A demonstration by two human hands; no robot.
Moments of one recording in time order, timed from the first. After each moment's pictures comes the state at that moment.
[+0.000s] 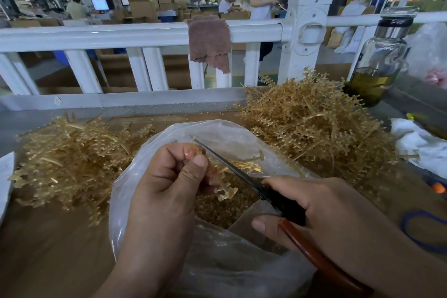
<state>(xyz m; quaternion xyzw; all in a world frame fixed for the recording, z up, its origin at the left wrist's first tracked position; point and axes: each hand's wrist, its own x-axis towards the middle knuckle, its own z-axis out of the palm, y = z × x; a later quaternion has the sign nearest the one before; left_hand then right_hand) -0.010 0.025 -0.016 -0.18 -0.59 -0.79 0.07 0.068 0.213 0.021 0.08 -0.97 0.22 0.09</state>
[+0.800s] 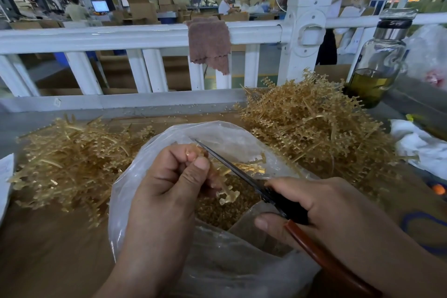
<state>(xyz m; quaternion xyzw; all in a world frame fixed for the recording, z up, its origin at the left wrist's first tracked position) -0.015 0.024 -0.019 -0.22 -0.57 -0.79 0.05 0.069 0.215 0.023 0.08 -0.96 0.25 0.09</state>
